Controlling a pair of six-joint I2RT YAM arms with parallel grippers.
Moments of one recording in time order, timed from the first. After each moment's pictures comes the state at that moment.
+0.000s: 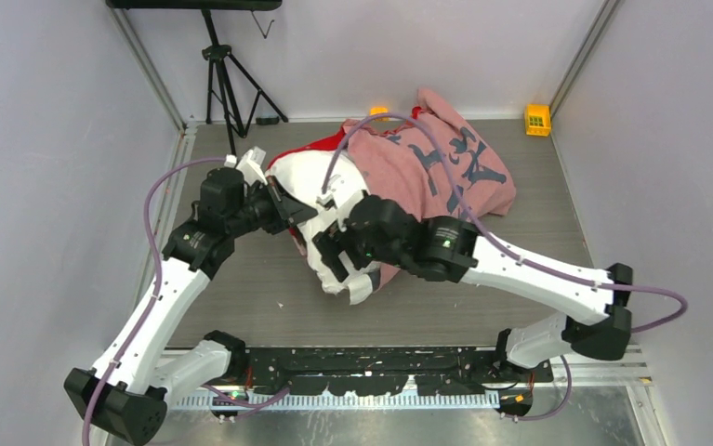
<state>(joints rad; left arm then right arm) -0.38 0.97 1.03 -0.50 0.36 -0.79 1.19 1.36 1.47 -0.66 0.23 0.23</state>
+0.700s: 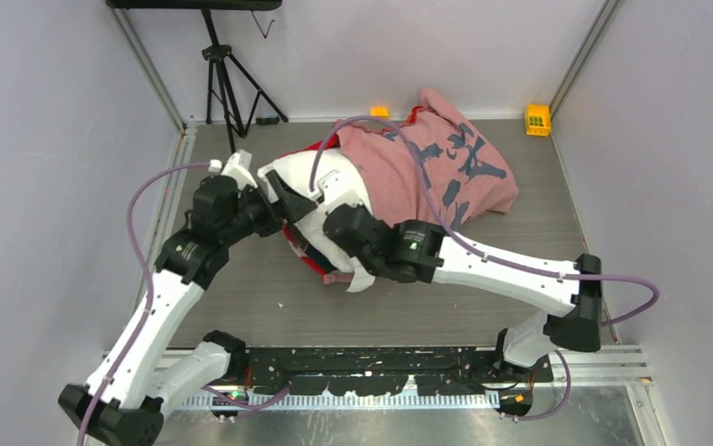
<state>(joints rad) -0.39 0.93 1.02 -0.51 0.23 -0.79 1.24 1.54 1.52 -0.67 0.69 0.20</state>
